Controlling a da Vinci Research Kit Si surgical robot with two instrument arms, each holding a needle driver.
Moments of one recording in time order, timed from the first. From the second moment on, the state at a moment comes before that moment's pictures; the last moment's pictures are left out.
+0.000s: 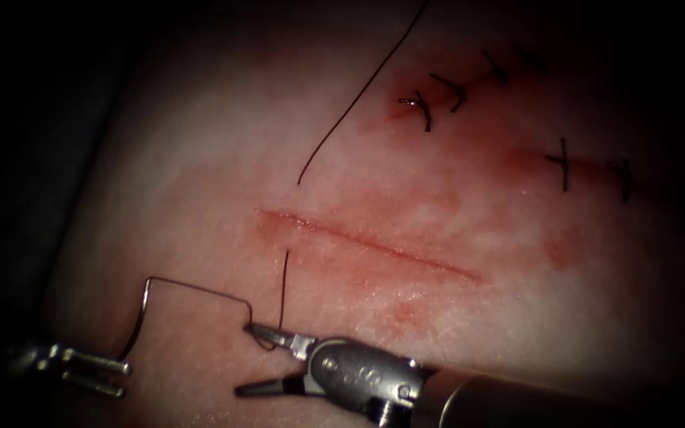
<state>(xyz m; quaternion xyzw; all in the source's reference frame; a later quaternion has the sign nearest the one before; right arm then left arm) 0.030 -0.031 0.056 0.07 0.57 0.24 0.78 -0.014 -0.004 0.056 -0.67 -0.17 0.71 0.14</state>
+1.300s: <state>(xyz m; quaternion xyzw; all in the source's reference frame) 0.028 -0.026 0.061 0.05 0.49 0.21 0.84 -0.013 0.000 0.057 -0.67 -0.13 0.72 0.16</state>
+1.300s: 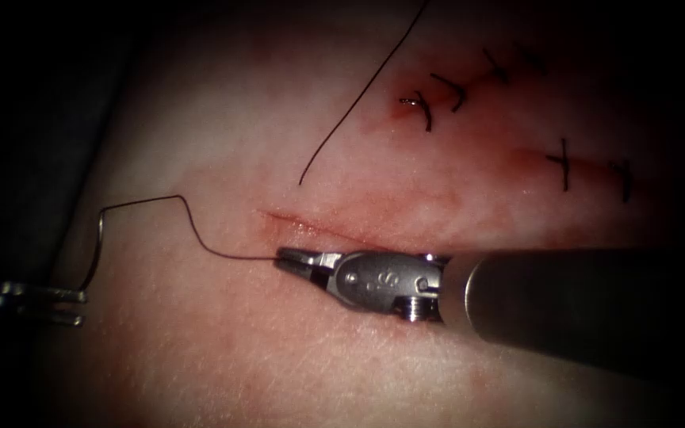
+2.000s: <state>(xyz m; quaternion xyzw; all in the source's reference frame) 0.029 -0.035 0.054 0.10 0.57 0.20 0.79 -0.014 -0.003 0.058 -0.67 -0.11 0.72 0.16</state>
